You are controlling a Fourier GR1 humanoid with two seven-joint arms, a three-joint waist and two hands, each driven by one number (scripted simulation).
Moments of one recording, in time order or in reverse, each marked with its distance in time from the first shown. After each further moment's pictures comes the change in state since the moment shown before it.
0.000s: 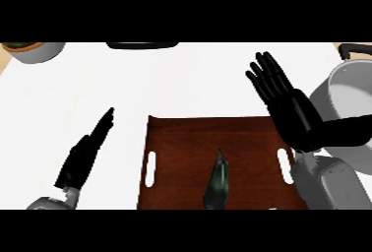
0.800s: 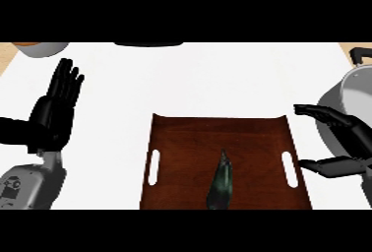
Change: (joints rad) left arm -0.181 -0.079 0.274 -0.025 0.160 0.049 -0.116; right arm 0.176 -0.330 -0.134 0.289 0.227 0.409 -0.494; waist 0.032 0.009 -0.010
